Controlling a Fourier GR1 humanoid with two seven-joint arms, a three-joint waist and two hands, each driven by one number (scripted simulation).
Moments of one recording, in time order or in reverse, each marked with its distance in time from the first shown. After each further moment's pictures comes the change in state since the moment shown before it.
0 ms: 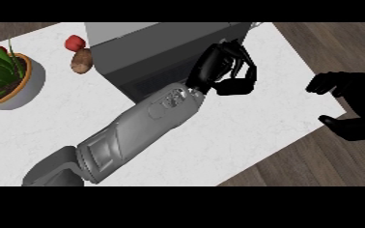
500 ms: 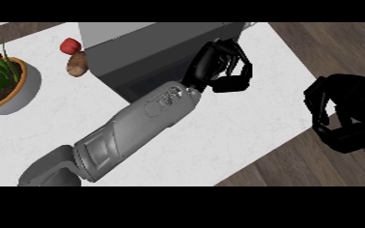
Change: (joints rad) left arm -0.001 0.017 -0.009 0.008 0.031 0.016 -0.013; right arm -0.023 -0.023 0.088 -0.151 -0.009 0.038 0.059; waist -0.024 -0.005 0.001
